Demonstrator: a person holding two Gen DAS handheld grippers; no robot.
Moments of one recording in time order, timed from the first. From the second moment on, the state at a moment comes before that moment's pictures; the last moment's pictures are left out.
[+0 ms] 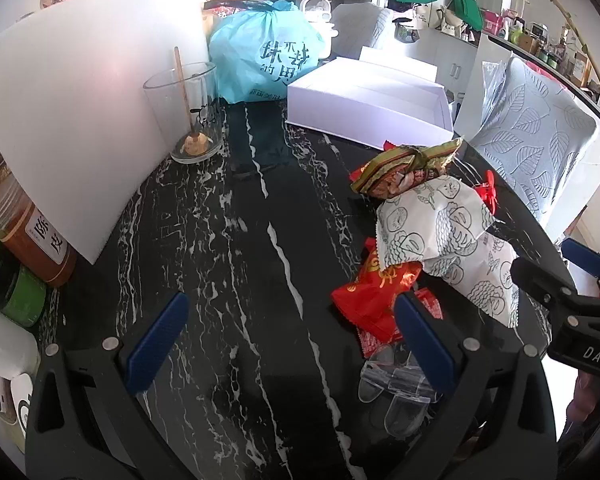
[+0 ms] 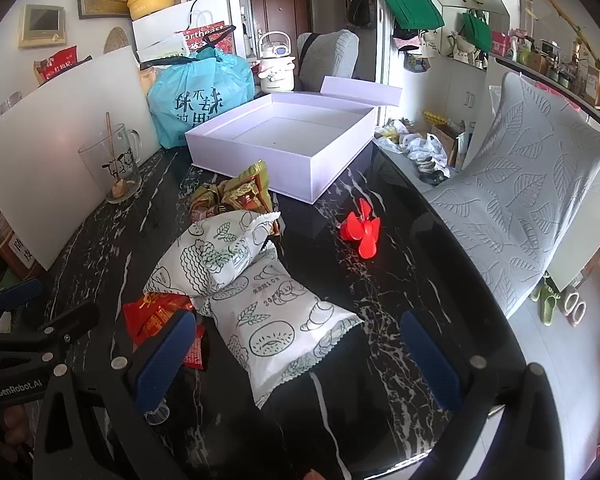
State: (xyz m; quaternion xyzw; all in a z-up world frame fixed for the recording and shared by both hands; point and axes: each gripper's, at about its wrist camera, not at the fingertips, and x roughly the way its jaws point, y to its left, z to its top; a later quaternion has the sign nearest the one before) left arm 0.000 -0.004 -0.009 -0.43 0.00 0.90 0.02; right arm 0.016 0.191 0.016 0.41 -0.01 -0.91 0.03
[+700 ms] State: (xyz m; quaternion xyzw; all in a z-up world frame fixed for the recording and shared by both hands) left arm 0.004 -0.005 -0.010 -0.44 0.00 0.90 0.02; right arm 0.019 0.191 0.013 0.41 -0.01 -0.91 0.03
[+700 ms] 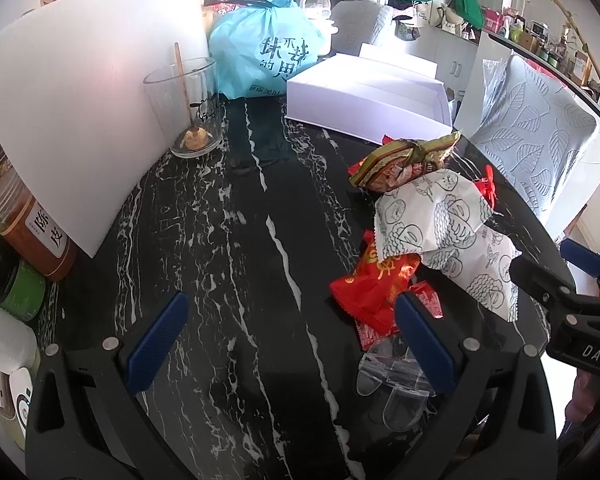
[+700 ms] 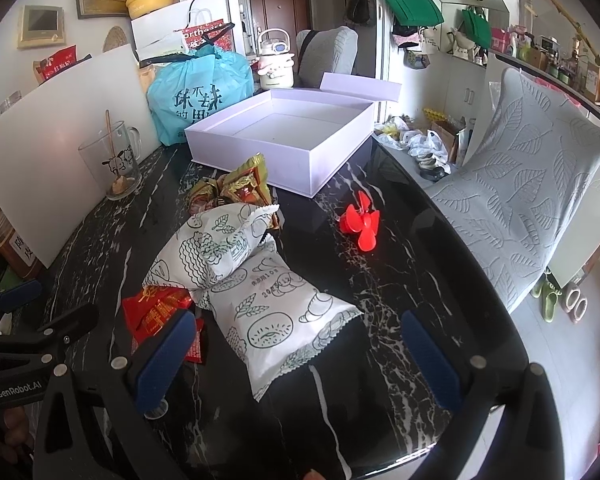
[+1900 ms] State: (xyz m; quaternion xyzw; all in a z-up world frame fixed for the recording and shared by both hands) left arm 0.022 -0.032 -0.043 -0.48 -0.03 0.87 0.02; right arm 0.042 0.162 -0.010 0.44 -0.01 -0.89 0.12
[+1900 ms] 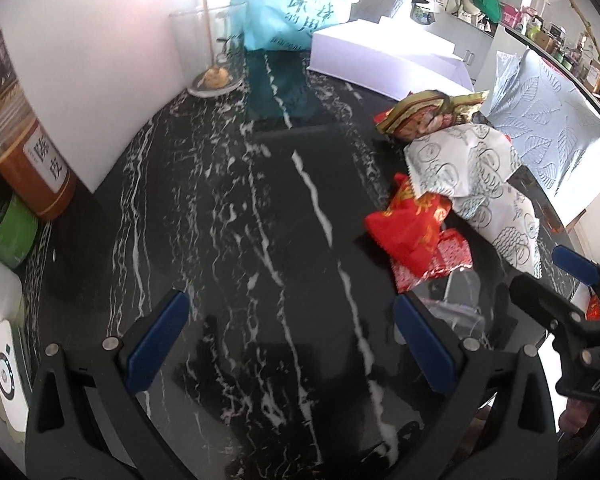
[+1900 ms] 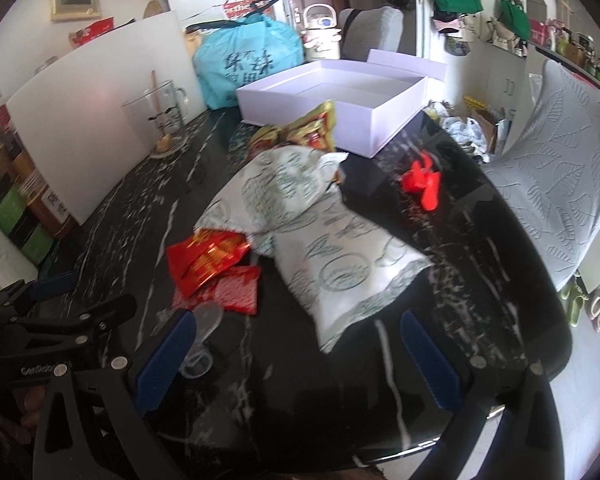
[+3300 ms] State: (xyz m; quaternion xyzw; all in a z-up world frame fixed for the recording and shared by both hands) left arm 0.014 0.044 -0.054 -0.53 -0.01 0.84 0.12; right arm -0.013 0.196 -0.030 0.43 0.03 -0.89 0.18
